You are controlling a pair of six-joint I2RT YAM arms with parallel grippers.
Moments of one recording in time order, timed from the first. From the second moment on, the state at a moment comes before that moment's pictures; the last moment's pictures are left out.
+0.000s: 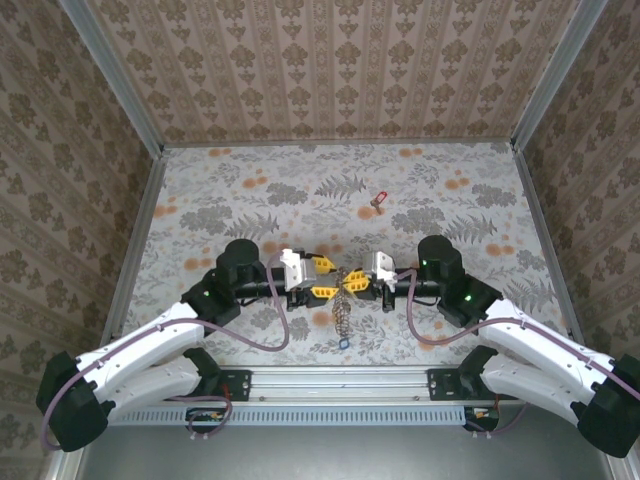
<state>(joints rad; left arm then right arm) -0.86 0.92 0.59 0.12 0.66 0.28 0.68 0.90 0.59 0.02 -0.68 -0.34</state>
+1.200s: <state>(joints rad) -0.88 0.93 0.64 -0.01 0.64 0.36 0.68 0.91 0.60 0.03 -0.69 -0.36</state>
